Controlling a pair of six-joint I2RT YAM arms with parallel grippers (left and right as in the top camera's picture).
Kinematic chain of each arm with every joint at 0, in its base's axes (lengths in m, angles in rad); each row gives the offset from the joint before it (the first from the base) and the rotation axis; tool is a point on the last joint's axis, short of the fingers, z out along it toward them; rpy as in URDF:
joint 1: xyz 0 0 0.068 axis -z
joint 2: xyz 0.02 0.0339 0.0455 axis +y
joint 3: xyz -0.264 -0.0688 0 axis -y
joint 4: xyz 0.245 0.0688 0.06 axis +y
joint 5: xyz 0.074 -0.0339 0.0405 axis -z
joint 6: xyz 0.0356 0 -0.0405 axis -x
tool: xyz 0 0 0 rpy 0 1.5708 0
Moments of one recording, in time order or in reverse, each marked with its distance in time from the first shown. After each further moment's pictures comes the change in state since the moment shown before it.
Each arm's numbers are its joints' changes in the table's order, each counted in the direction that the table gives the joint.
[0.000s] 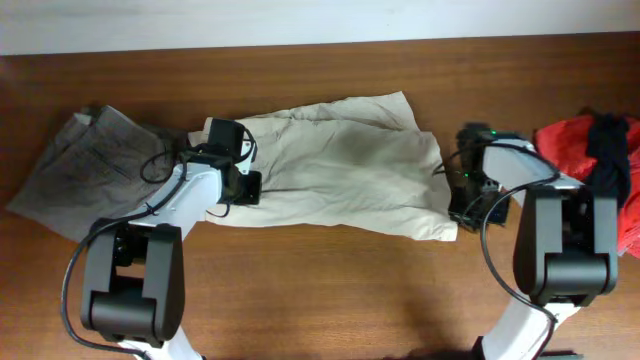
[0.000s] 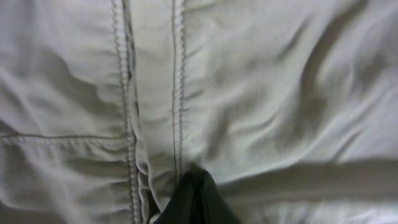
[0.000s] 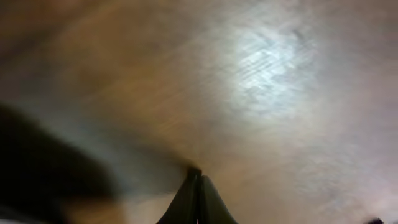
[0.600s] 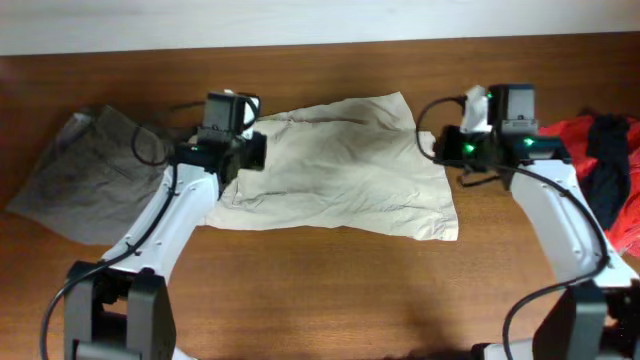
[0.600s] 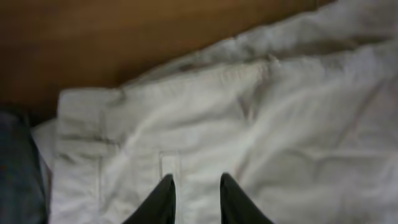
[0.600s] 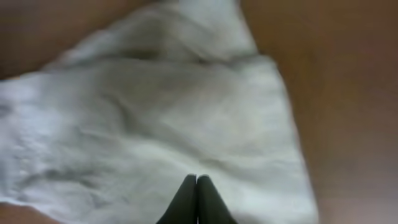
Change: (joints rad) left arm 0.044 -0.164 0.071 -0.182 -0.066 -0.014; right arm -0.046 -0.376 -0.001 -0.463 -0.579 0.206
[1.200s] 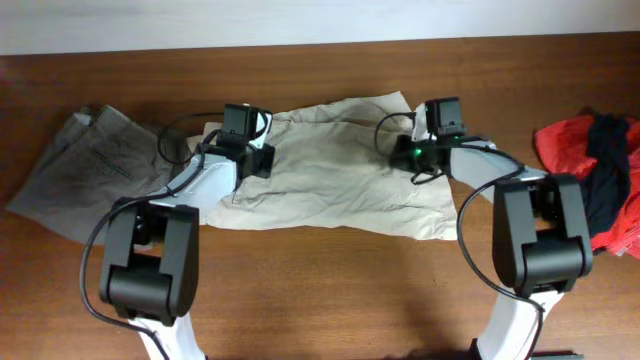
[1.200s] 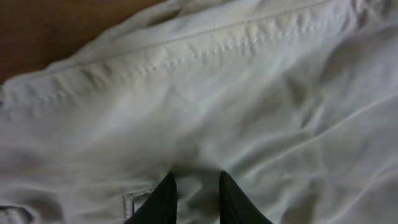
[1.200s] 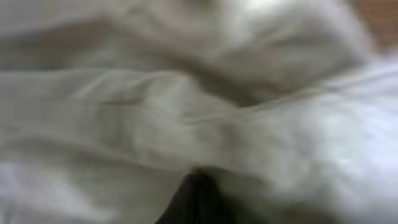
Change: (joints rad) left arm -0.005 0.278 0.001 -0.159 -0.003 -0.097; right arm -0.100 0.445 0.020 -0.297 0.102 -0.163
